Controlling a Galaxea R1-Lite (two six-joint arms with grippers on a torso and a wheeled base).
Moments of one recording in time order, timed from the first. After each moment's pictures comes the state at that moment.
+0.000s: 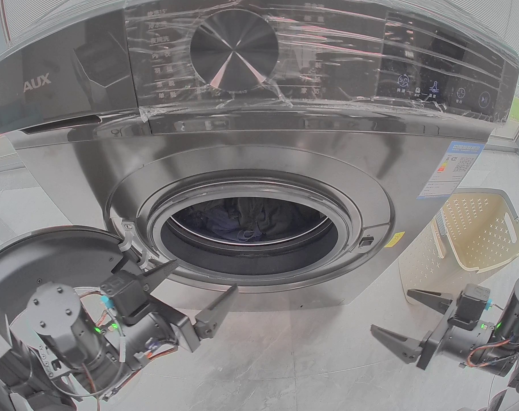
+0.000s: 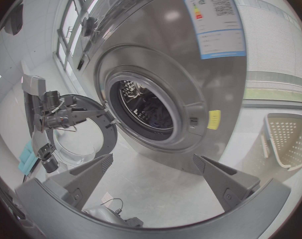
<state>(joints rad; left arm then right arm) -0.77 1.70 -0.13 -1.55 0.22 -0.14 0.71 1.43 -0.02 -1.21 -0.06 0.13</state>
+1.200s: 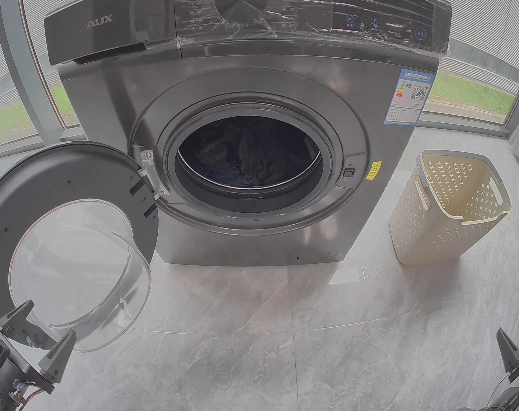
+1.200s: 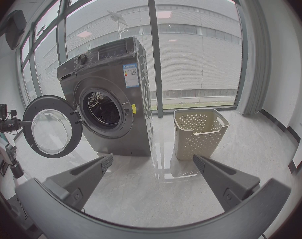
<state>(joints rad) -0.44 0.55 -0.02 -0.49 0.19 -0.05 0.16 0.22 -0.11 -0.04 -0.07 0.05</state>
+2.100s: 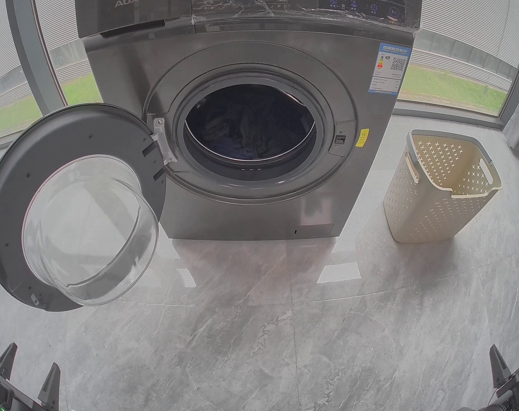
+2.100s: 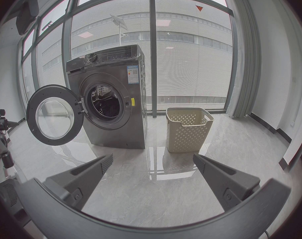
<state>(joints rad) -0.01 0.04 -0.02 0.02 0.03 -0.02 0.01 0.02 -0.02 0.02 0.00 0.00</state>
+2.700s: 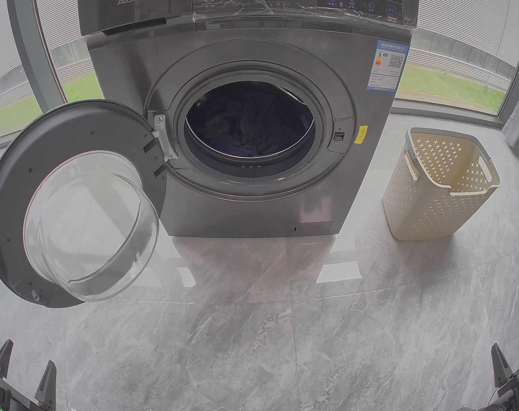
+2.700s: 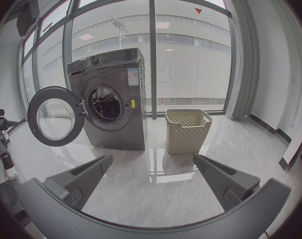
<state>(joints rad) 0.00 0.01 -0.02 0.00 0.02 -0.01 0.01 0.01 -0.02 0.00 0.00 0.00</state>
